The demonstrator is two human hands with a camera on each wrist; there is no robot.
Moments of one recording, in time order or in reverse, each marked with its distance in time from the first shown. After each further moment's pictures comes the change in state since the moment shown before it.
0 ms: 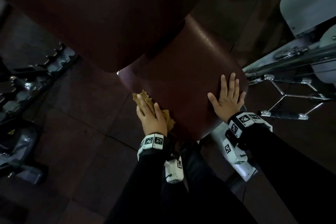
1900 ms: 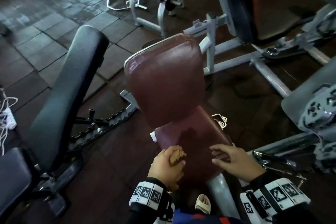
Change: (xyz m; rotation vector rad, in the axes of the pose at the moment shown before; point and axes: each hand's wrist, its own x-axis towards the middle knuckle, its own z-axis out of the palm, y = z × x) left_hand -0.144 0.165 -0.166 0.217 -0.256 0.255; right_hand -0.149 -0.047 -0.228 0.344 -0.253 -0.598
